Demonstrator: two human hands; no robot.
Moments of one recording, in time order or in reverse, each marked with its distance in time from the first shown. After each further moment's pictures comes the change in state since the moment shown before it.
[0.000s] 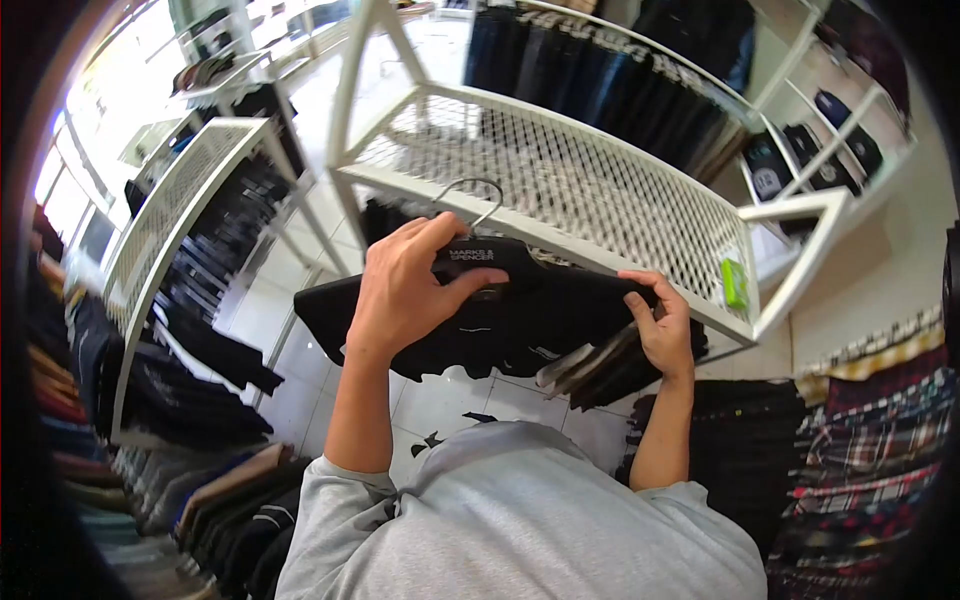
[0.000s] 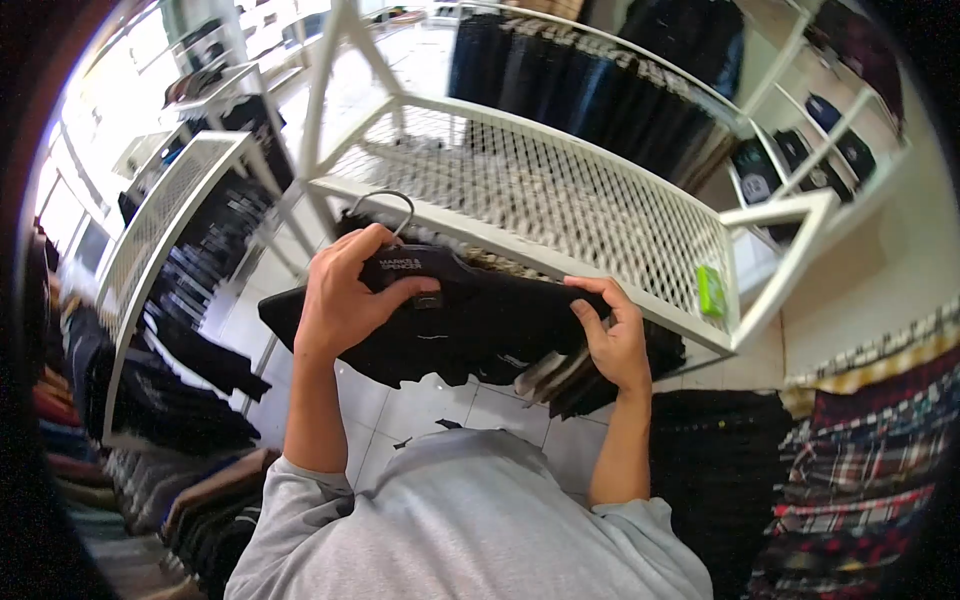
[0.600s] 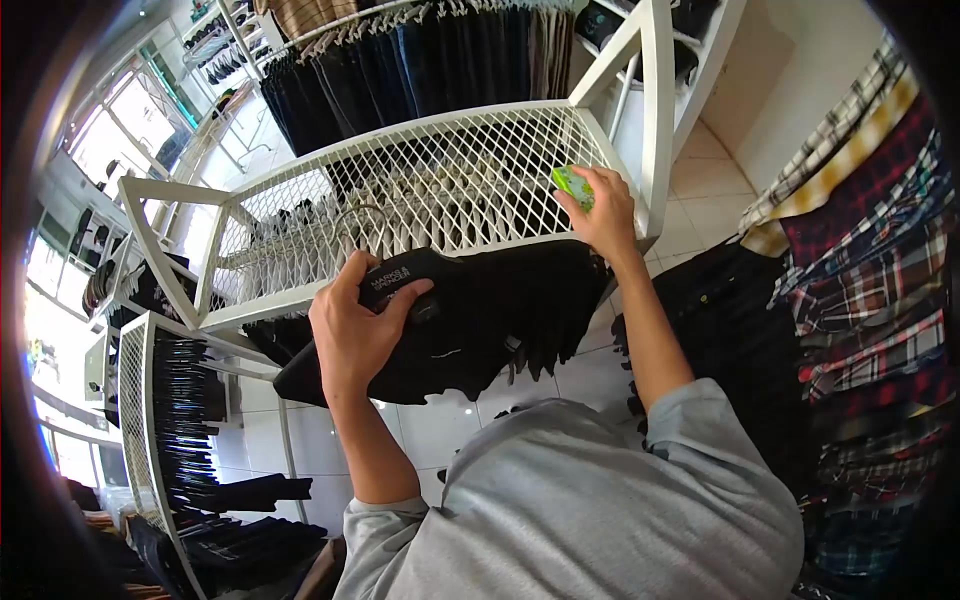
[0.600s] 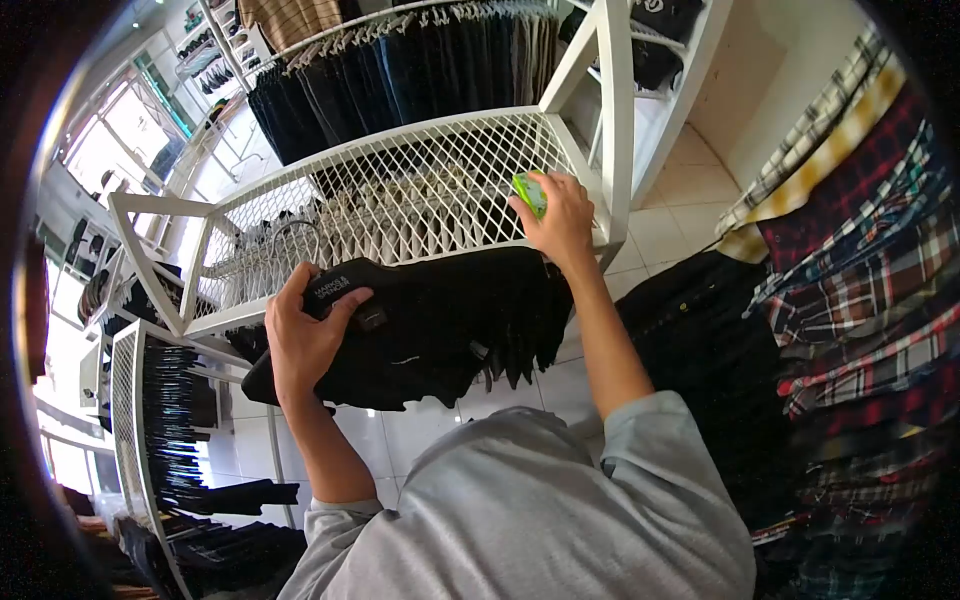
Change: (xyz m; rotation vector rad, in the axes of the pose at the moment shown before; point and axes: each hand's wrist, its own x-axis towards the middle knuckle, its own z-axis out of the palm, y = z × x) left_hand 0.057 0.114 0.172 -0.052 -0.207 -0.114; right_hand -0.008 0.165 -0.186 -0.804 0.577 0.002
